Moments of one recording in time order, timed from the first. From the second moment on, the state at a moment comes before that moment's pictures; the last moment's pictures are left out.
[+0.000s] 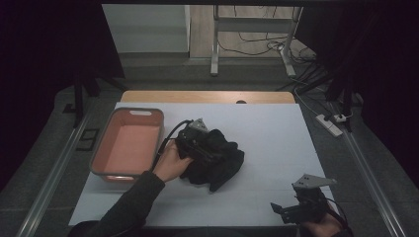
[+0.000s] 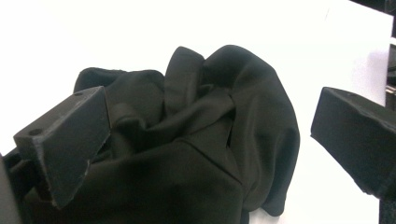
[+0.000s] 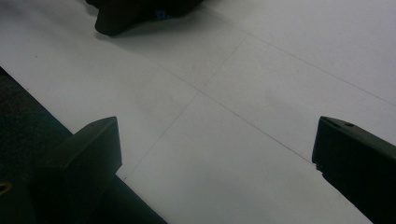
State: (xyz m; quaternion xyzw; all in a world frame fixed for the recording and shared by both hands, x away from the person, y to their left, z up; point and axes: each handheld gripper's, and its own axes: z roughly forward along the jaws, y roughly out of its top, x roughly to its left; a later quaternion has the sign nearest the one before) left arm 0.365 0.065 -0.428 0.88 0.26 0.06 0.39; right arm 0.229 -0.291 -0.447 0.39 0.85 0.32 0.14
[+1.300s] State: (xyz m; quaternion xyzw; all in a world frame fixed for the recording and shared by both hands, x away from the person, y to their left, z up) left arm 0.341 0.096 -0.431 0.88 0.28 0.05 0.38; right arm 0.230 -0.290 -0.446 0.39 0.85 0.33 0.14
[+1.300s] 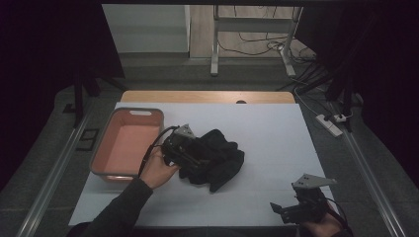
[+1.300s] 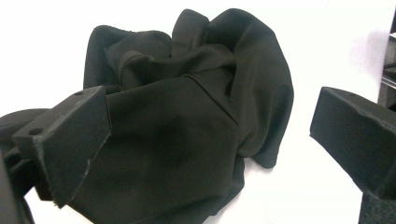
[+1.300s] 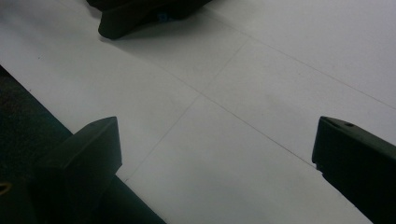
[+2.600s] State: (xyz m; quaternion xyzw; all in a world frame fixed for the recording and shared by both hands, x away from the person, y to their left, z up) left arm 0.320 0.127 -0.431 0.85 0.28 0.04 0.44; right arm 0.230 -0.290 -0.446 0.39 0.85 0.33 0.14
